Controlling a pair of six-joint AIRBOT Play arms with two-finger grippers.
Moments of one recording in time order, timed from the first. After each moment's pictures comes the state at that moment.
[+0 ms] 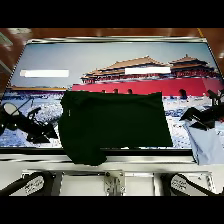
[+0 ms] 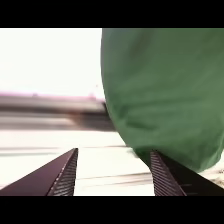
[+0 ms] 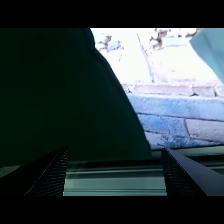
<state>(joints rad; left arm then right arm) 0.24 -1.16 0.73 1.22 -1.43 -1.51 -0.52 -1.28 1.05 -1.23 1.45 1.34</state>
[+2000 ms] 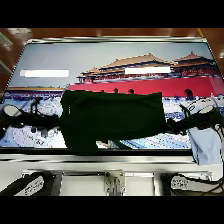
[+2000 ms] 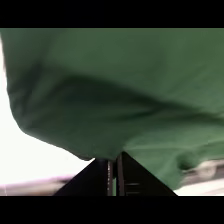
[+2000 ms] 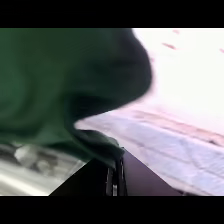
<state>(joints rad) 0.17 -1.10 0.78 1.00 -1.12 -1.40 -0.40 -1.46 0.88 -1.02 1.32 1.16</state>
